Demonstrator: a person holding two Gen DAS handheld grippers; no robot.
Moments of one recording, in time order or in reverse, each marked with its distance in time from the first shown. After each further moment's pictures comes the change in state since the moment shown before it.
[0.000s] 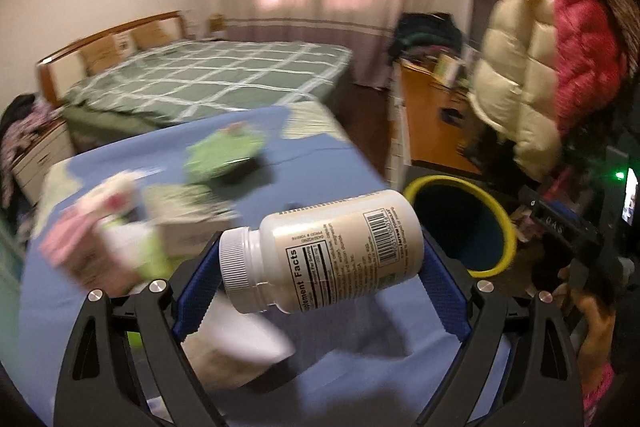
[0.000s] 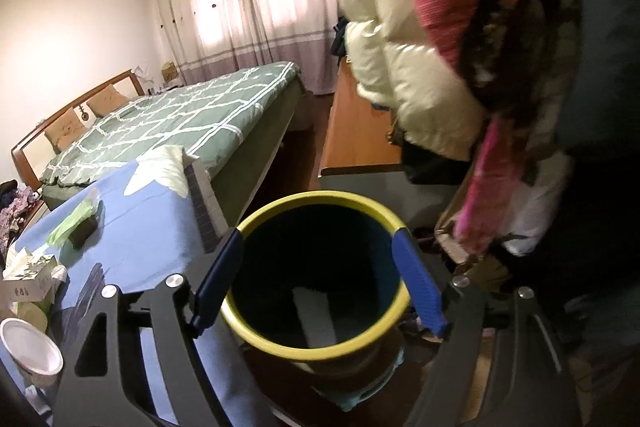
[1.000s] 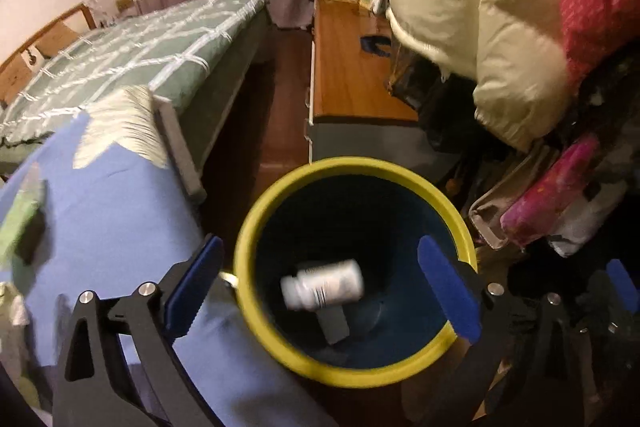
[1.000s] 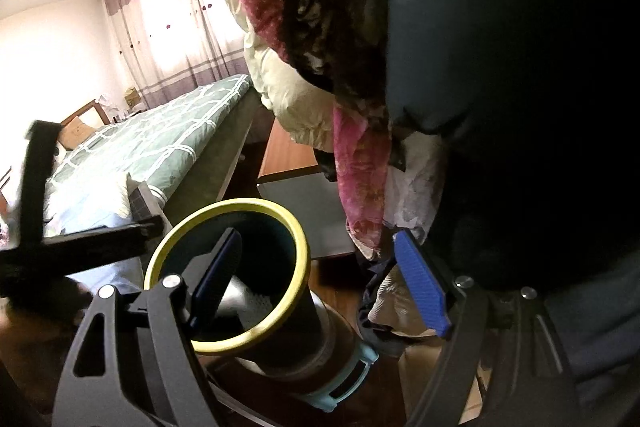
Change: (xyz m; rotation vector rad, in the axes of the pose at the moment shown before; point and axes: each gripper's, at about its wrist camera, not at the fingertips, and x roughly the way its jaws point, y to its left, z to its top) left arm 0.199 -0.185 0.039 0.186 0.215 -0.135; right arm -0.011 -0.098 -0.010 0.123 -0.017 -0.088
